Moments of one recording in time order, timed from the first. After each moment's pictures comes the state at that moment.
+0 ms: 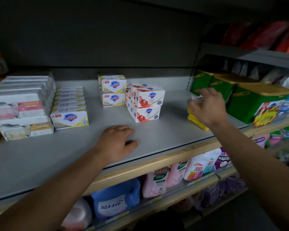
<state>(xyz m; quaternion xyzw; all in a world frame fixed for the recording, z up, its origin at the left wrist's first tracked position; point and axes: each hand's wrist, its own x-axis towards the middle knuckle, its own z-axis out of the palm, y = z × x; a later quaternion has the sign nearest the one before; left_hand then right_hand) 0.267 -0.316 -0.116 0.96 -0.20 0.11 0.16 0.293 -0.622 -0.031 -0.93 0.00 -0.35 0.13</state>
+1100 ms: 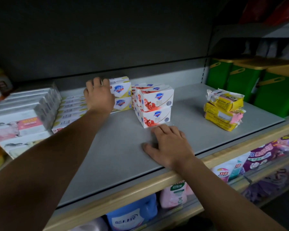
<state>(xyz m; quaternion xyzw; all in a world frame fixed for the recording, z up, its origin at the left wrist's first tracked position) 0.426 -0.282 -0.051 0.95 0.05 0.31 0.05 0.280 -0.502 -0.119 -0.98 -0.12 -0.10 0.13</state>
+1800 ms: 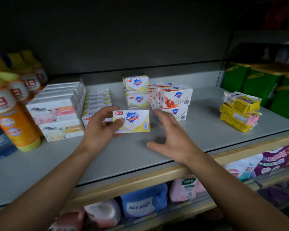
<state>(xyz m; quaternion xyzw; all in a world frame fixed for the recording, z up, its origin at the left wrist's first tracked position) 0.256 -0.242 -0.077 0.73 -0.02 0.16 0.67 0.265 -0.470 -0.098 -0.89 -0.24 -0.11 0.38</state>
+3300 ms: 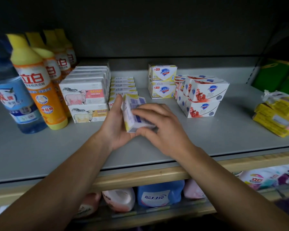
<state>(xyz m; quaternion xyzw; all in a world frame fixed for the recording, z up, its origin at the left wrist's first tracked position) 0.256 -0.213 -0.083 0.39 -0.03 -0.11 0.92 0.250 -0.374 -0.082 -0.79 -0.41 -0.26 0.37</state>
